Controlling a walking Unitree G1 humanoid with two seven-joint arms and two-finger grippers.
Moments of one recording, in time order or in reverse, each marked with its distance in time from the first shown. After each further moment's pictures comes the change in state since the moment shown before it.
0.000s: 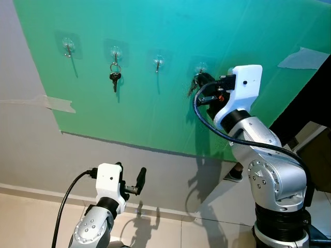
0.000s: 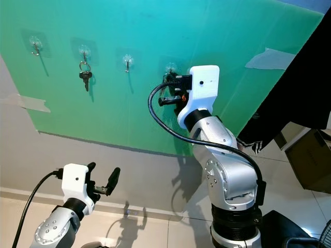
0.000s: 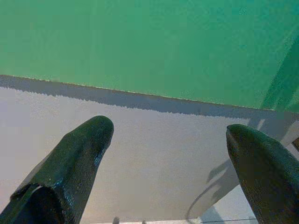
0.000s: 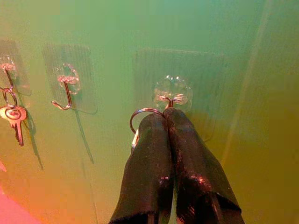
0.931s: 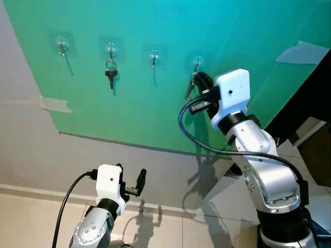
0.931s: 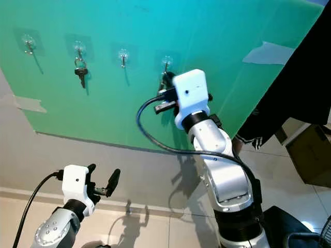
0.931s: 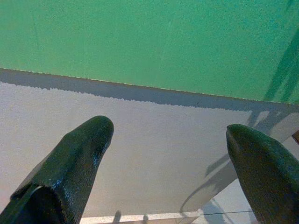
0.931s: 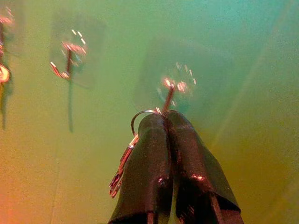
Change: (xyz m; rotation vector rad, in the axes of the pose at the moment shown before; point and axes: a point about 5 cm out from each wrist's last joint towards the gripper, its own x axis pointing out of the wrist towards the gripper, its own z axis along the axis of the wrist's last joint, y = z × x) left arm -0.001 0.000 -0.002 -0.006 0.007 0.002; right arm 0.002 0.000 -0.008 -0.275 -0.060 0.019
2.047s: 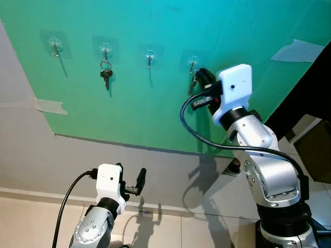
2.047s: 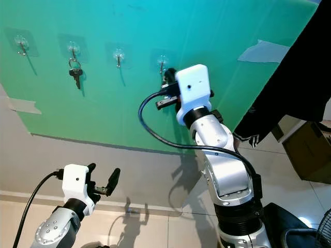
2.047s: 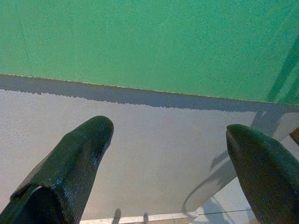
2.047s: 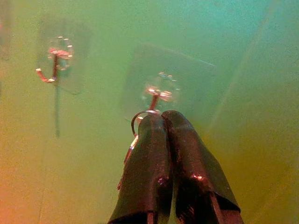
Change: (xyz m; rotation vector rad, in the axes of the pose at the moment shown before) left arm 0.002 0.000 0.001 0.000 -0.004 0.004; right arm 0.005 -0.001 0.007 -0.031 -0.031 0.023
